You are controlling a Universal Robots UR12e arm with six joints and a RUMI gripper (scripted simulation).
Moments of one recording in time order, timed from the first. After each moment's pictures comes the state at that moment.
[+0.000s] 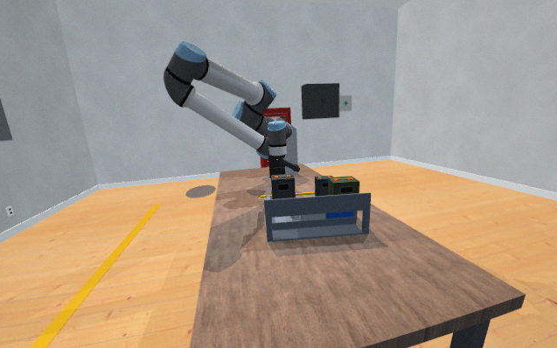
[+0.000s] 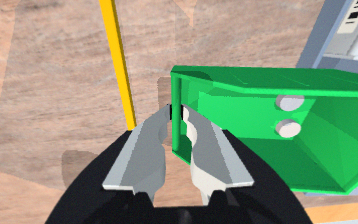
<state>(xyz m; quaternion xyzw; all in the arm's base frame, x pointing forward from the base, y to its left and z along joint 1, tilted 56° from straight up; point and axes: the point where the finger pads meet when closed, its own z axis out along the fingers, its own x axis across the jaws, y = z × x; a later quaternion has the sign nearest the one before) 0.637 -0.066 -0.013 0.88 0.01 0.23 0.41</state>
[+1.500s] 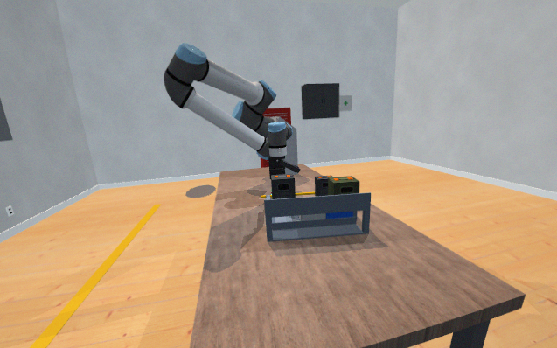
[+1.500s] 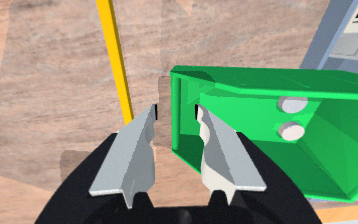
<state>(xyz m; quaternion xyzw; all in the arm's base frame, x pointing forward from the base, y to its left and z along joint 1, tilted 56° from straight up) 0.639 -0.070 -0.016 0.88 0.01 0.23 0.41</state>
